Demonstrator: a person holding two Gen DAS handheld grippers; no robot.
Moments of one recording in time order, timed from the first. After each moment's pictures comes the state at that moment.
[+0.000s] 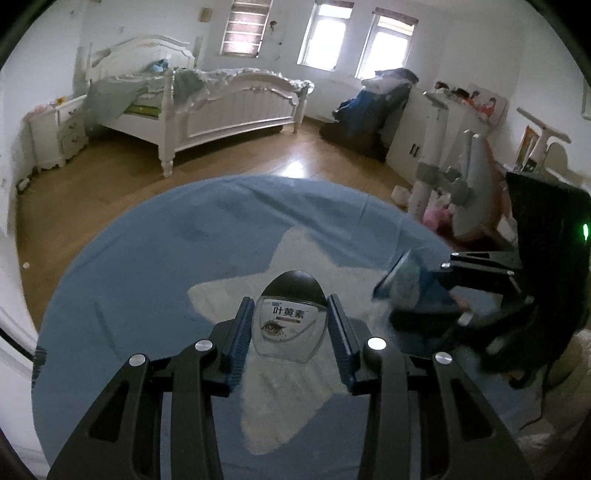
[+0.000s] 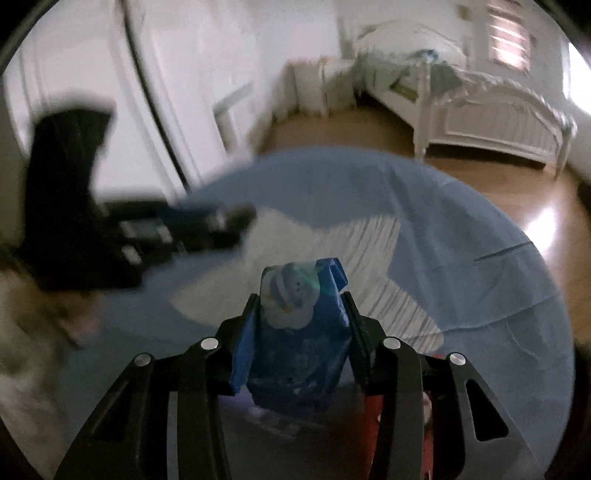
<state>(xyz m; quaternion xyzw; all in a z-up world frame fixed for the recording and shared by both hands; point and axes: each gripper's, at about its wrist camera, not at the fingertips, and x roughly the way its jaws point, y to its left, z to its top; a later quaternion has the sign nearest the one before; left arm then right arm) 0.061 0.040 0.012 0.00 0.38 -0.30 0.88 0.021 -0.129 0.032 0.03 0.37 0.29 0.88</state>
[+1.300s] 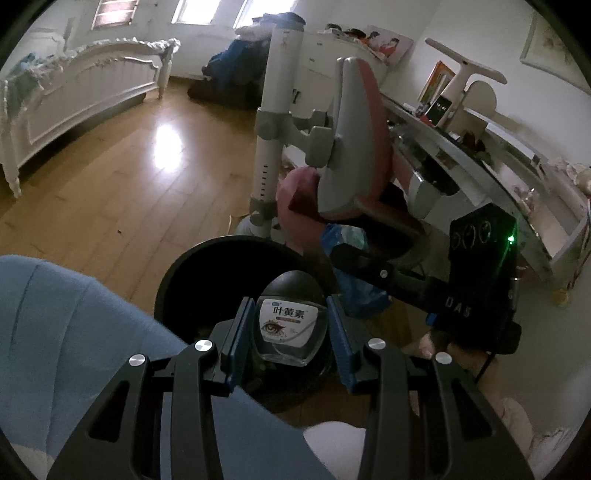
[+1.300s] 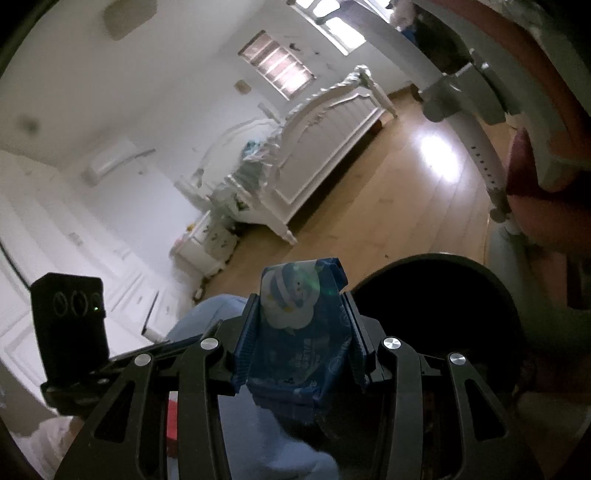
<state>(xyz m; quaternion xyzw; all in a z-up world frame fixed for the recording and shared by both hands) 0.071 -0.311 0.013 0.04 0.43 -0.50 0.75 -0.058 -0.517 -0.030 0.36 0.24 0.05 0.90</state>
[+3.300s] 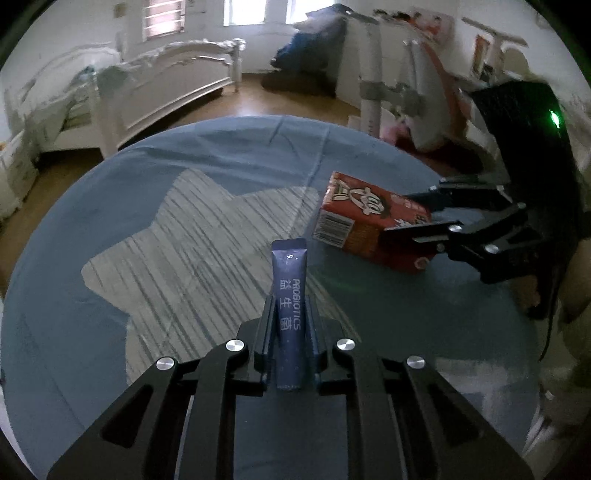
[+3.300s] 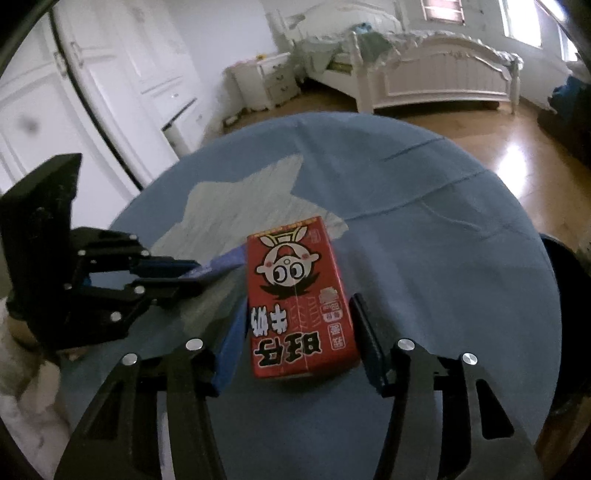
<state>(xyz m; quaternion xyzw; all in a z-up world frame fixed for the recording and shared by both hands) 0.022 -0.032 -0.029 0.13 0.42 -0.37 0.82 -0.016 -0.192 -0.008 0.06 0.42 0.20 0.88</state>
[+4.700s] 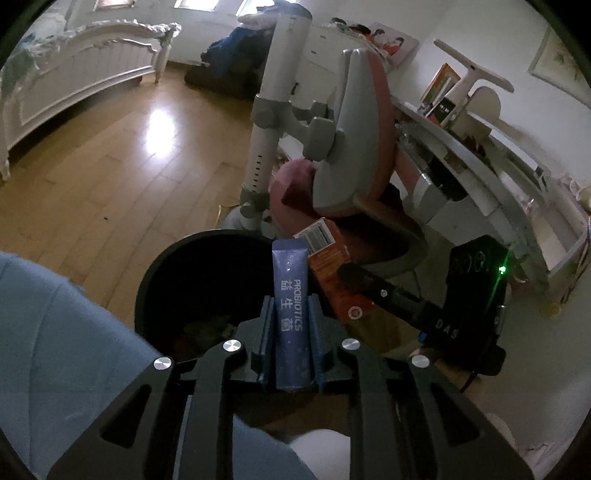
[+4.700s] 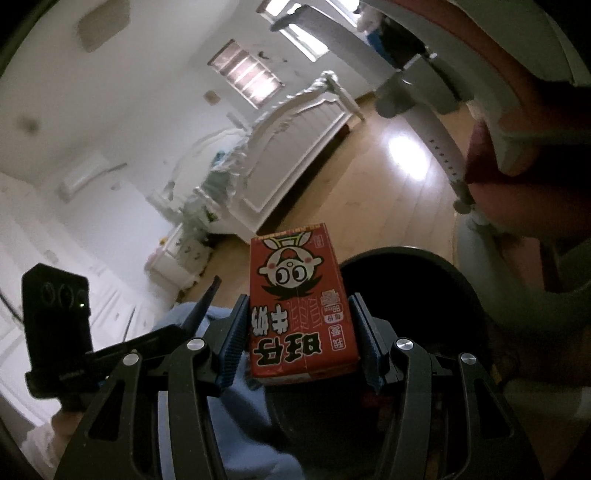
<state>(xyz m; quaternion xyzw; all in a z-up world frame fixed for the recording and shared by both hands) 0.087 -0.333 -0.003 0.02 0.45 -0.51 0.73 -0.063 -0.541 -0.052 0.38 0.25 -0.02 0.89</state>
